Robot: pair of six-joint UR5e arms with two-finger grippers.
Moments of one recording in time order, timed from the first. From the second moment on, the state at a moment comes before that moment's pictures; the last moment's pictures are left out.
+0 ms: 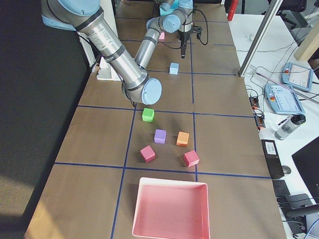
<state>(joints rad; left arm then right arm) -0.97 -1.77 -1.71 -1.81 -2.14 -0.69 0.86 -0.82 1.89 -1.98 2.09 0.97</state>
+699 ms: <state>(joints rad) -0.91 -1.76 -1.66 -1.82 -2.11 -0.76 1.08 -0.92 1.92 -1.98 2.21 0.74</state>
